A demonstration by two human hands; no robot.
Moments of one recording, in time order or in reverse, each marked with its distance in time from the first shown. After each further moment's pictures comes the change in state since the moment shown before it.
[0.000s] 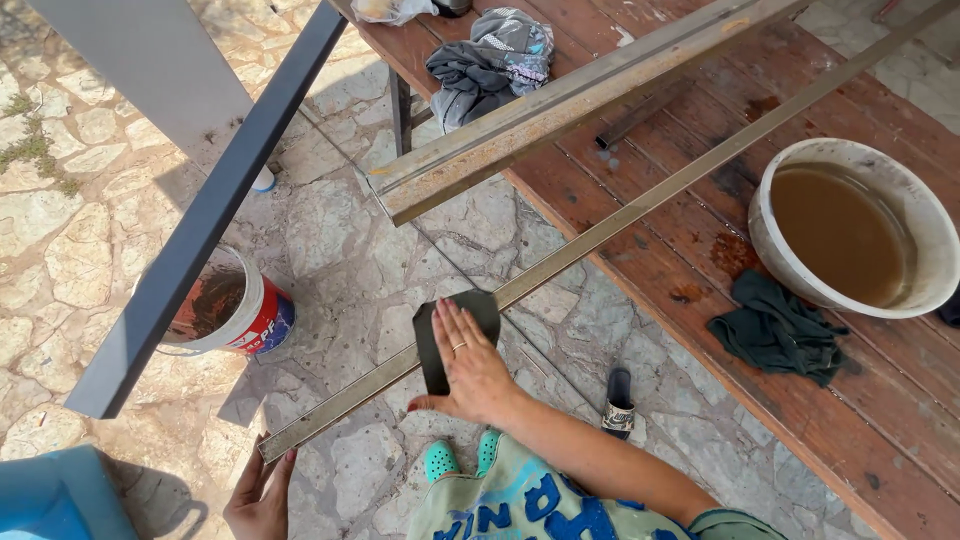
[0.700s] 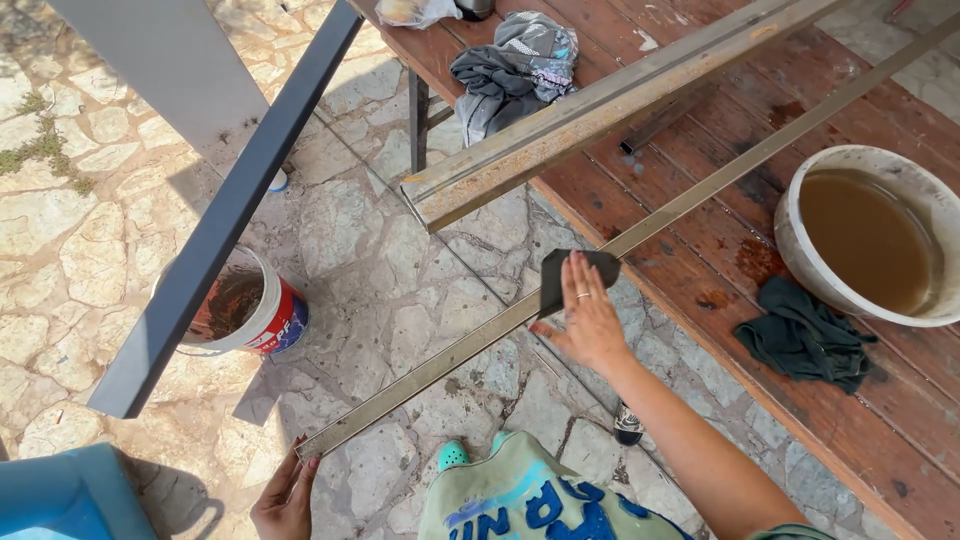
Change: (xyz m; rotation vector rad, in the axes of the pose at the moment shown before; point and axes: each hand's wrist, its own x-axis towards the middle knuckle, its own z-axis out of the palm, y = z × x) left_hand 0.025 -0.026 -0.020 -0.025 -0.125 0.091; right_hand 0.006 0.135 0.033 0.041 0.184 0.336
